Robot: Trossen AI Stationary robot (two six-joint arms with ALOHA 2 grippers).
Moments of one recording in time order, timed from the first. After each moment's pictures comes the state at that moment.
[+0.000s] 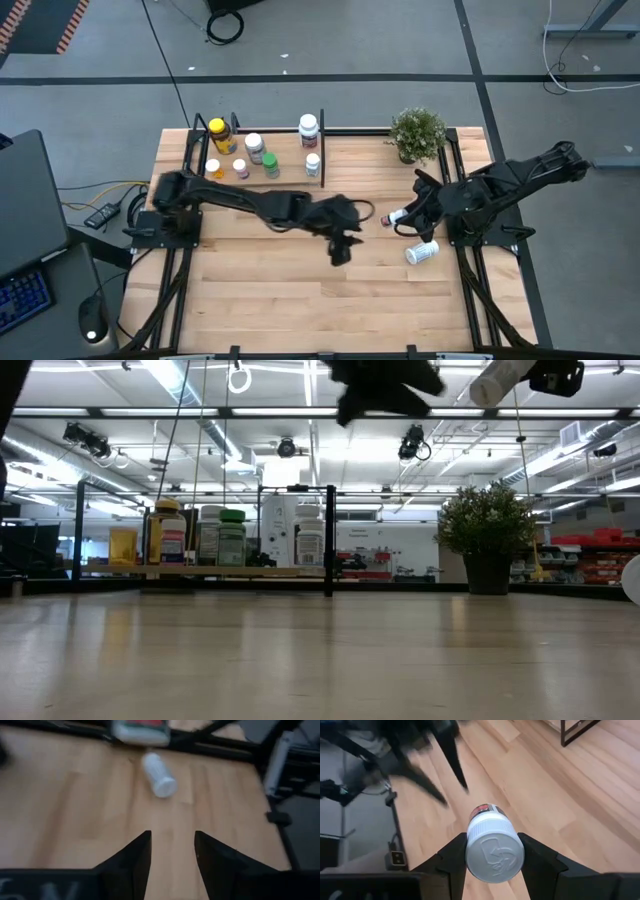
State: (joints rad) left arm -0.14 1.90 1.60 -0.30 -0.06 -0.23; right arm 0.36 0.92 1.05 -0.88 0.27 0.91
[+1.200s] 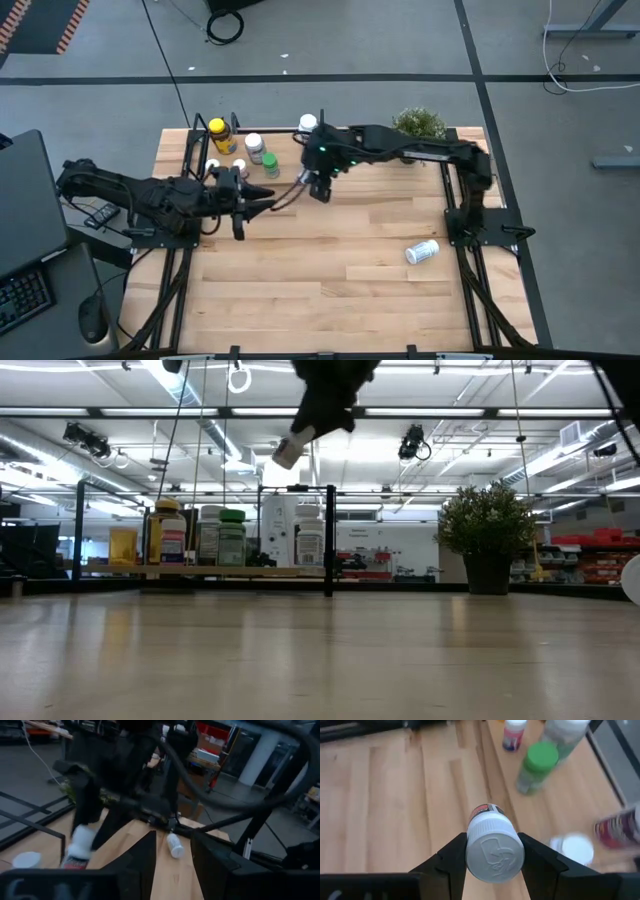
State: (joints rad) left arm -0.27 0.87 0.81 -0.01 -0.45 -0.36; right arm -0.16 1.89 1.91 -0.89 -0.03 0.06
